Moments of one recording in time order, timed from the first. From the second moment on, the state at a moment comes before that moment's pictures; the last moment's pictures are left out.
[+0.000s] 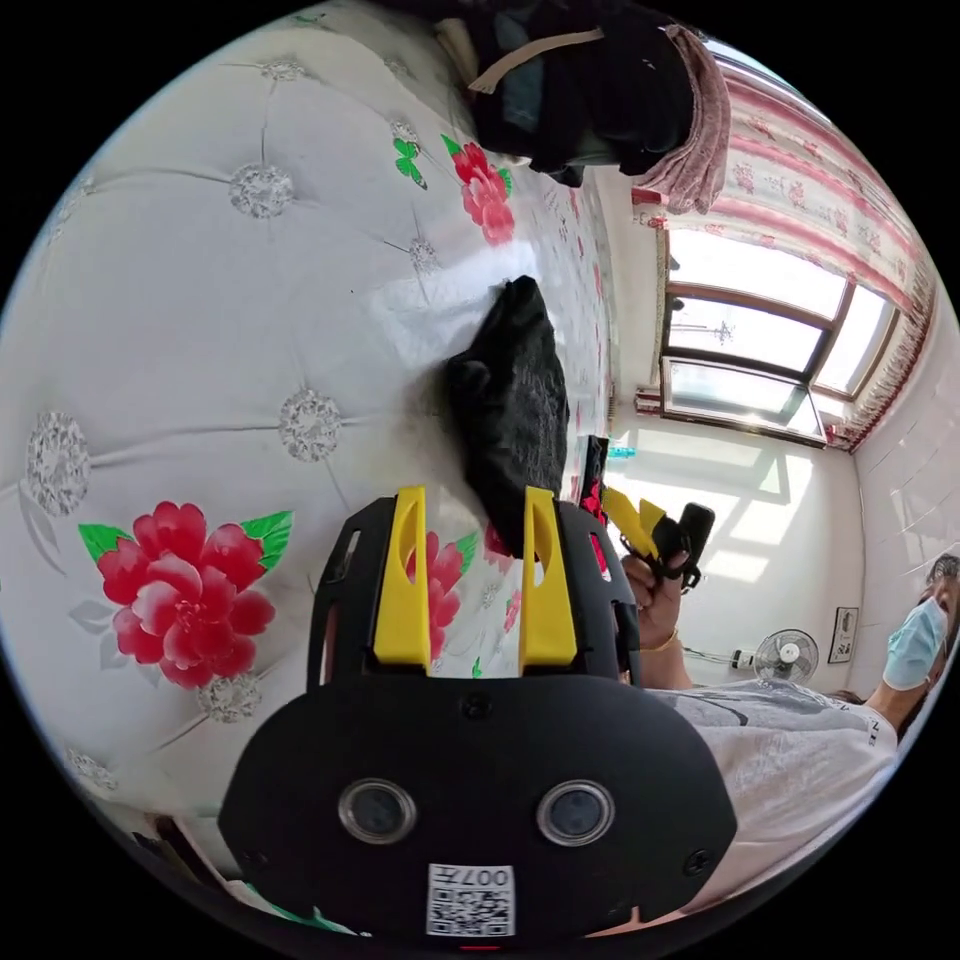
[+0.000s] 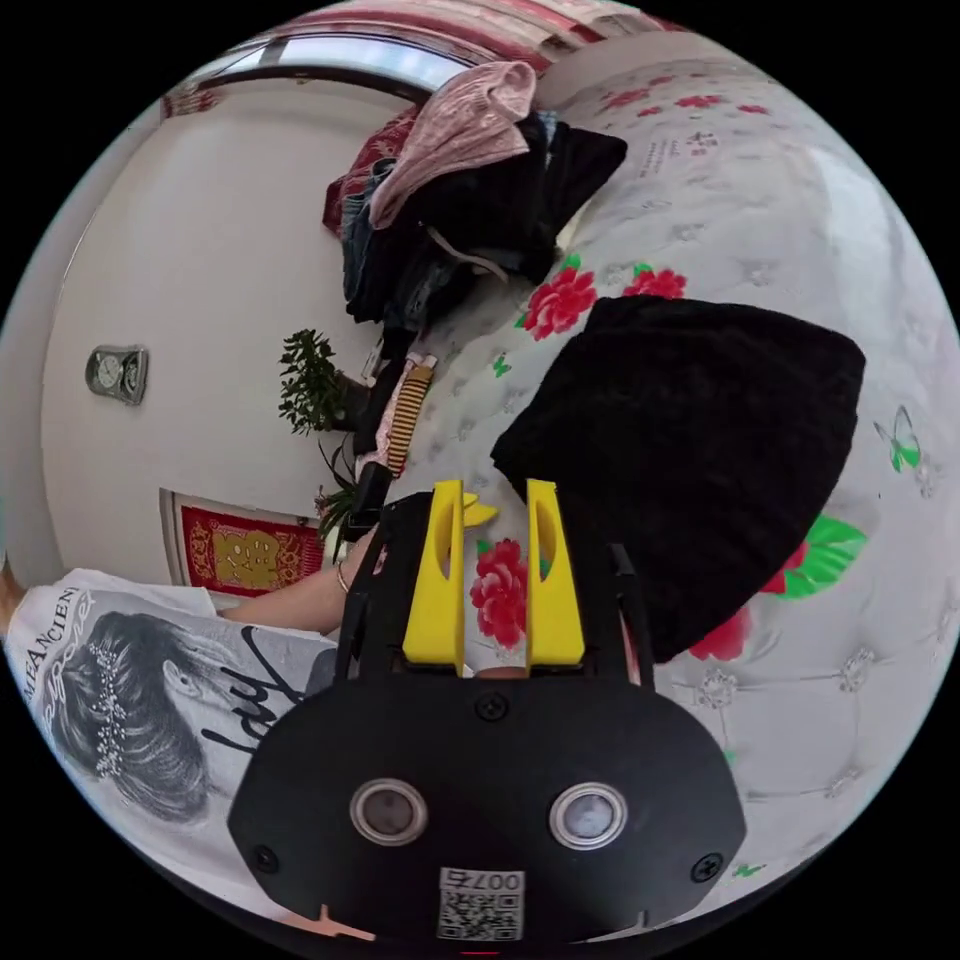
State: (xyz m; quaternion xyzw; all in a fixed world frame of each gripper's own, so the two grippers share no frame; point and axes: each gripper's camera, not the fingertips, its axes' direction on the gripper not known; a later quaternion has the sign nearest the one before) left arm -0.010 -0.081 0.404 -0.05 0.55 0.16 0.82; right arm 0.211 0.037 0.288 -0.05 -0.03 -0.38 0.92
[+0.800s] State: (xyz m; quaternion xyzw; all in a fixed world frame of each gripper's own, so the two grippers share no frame) left arm -0.031 -0.100 0.235 -0.02 0.62 0.21 0.75; right arm 0.324 0.001 0.344 -0.04 -0.18 -0.20 0.96
